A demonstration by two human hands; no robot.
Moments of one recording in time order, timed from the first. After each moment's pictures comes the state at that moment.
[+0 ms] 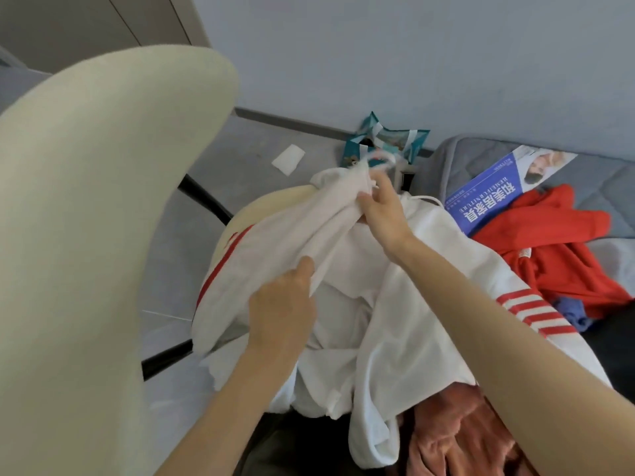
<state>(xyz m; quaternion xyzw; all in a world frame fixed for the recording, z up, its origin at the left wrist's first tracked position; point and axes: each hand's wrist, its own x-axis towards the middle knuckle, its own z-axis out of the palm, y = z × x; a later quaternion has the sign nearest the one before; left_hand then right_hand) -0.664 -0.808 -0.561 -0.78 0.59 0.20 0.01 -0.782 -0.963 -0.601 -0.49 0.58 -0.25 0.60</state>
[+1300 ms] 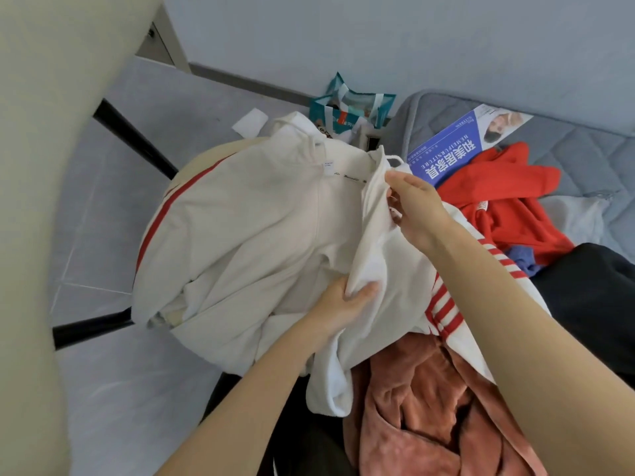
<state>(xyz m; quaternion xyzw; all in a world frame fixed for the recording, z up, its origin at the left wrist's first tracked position) -0.787 -0.777 -0.621 -0.59 0.27 0.73 -0.24 -0.882 -0.926 -0.587 -0.32 0.67 -0.27 0.61</state>
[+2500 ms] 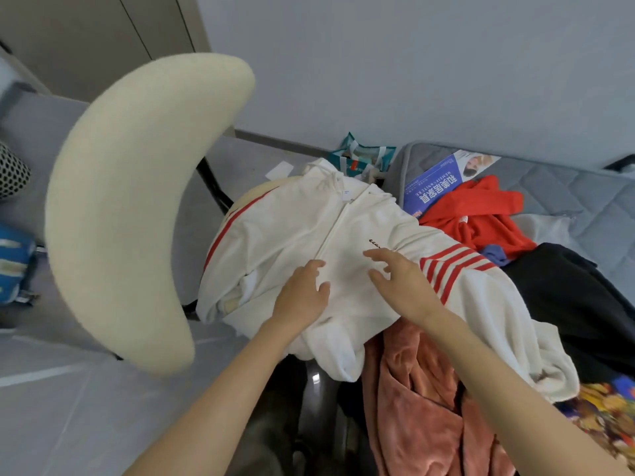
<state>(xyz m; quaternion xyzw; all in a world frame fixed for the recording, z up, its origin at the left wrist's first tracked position) -0.711 -0.713 -0.538 -0.72 0.47 0.48 -0.16 -0.881 -0.768 -0.508 -0.70 0.60 -0.05 0.38</state>
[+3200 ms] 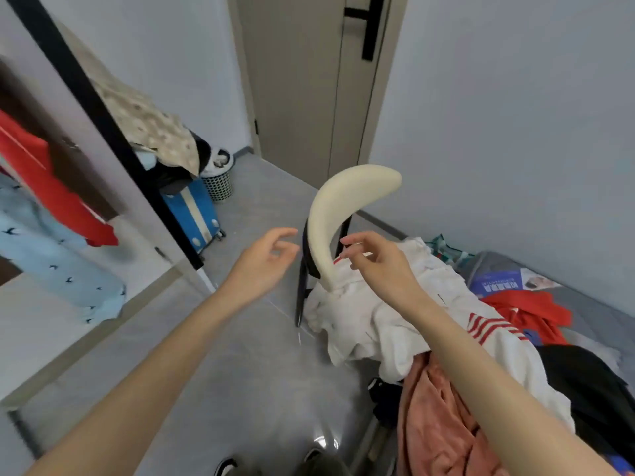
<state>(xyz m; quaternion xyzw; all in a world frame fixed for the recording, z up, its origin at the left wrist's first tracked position) -0.602 -0.421 -0.238 -0.79 0.35 0.29 -0.42 -0.760 -0.546 -0.233 -0.78 0.34 -0.17 0.49</state>
